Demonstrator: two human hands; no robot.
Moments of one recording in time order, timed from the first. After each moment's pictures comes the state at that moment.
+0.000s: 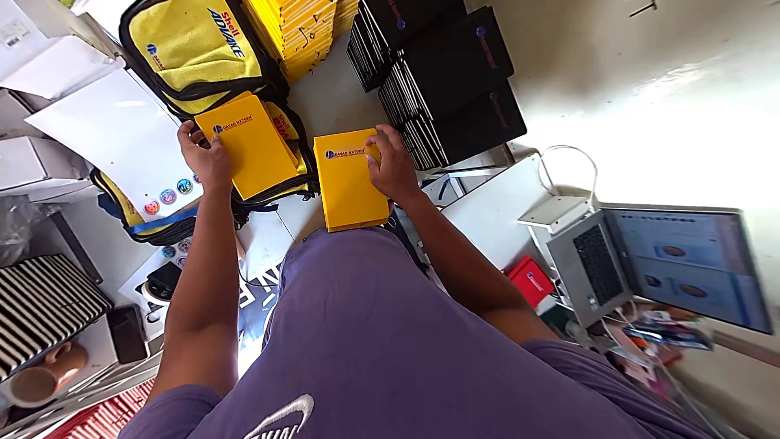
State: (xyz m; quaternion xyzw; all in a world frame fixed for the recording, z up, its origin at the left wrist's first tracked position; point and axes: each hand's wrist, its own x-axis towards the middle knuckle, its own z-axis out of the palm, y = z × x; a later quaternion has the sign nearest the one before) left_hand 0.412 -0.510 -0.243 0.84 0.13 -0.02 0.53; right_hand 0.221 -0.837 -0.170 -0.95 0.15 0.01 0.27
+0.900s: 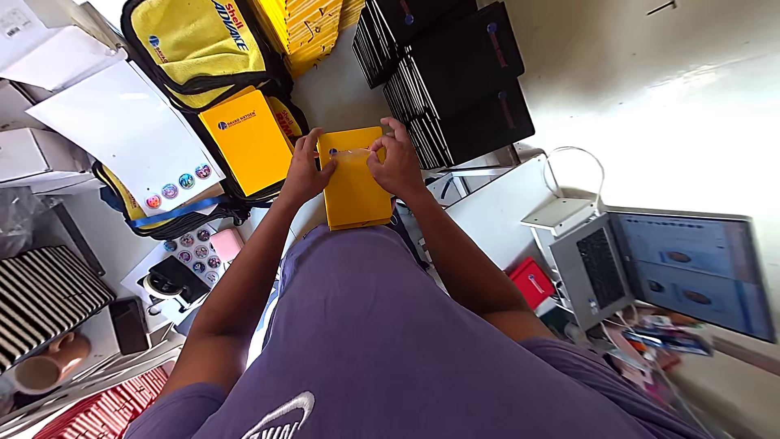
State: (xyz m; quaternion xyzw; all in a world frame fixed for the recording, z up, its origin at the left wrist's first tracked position) left_hand 0.323 -0.627 -0.209 0.83 -0.22 -0.25 0.44; right_hand 0.231 -0.833 -0.153 -0.93 0.18 0.03 0.30
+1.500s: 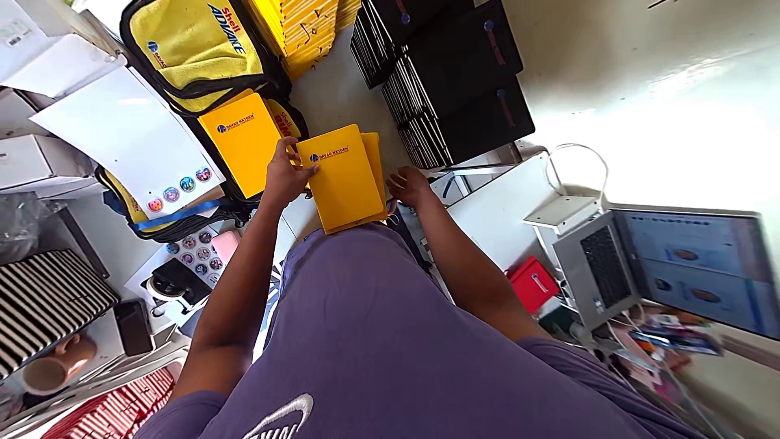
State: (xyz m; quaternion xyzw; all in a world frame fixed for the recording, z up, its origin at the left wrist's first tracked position) left_hand 0.331 -0.599 -0.202 0.82 -0.06 -0.31 0.48; right_hand 0.175 -0.892 -0.270 -0.35 0.62 0.03 0.70
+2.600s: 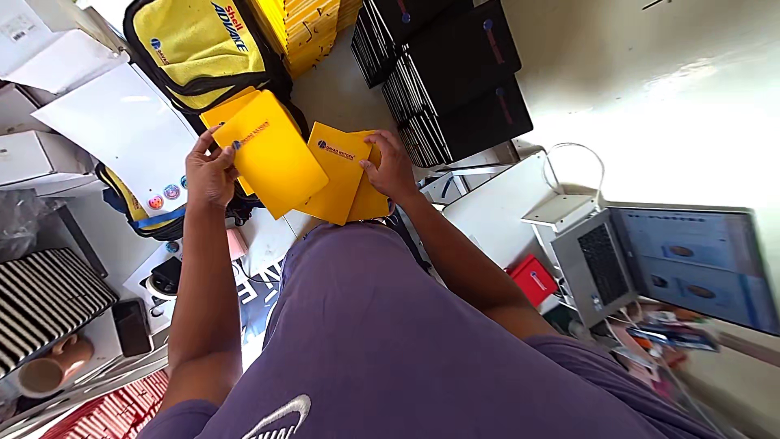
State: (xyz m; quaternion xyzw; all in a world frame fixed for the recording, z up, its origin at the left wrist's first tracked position) left_hand 0.368 -0.491 -0.190 0.62 0.07 -0.21 0.75; right_hand 0.219 -0.831 -0.180 -0.93 0.16 0.01 0.32
